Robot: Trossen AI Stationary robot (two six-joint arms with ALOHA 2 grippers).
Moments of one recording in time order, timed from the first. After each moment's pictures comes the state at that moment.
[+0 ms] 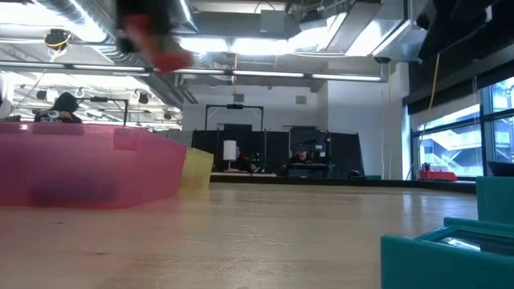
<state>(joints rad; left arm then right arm) -0.32 1.42 1.10 -0.57 -0.04 -0.80 0.66 1.36 1.05 -0.74 0.40 0.74</state>
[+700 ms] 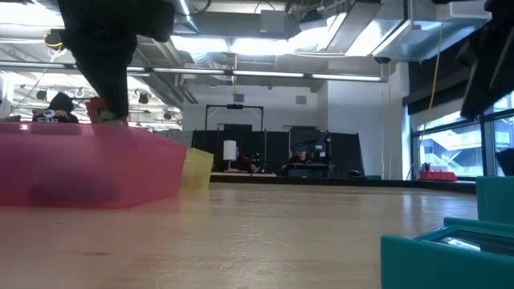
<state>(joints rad) -0.42 1.54 1.10 -0.95 -0.35 -0.97 0.77 1.58 1.05 -0.72 0.43 1.10</state>
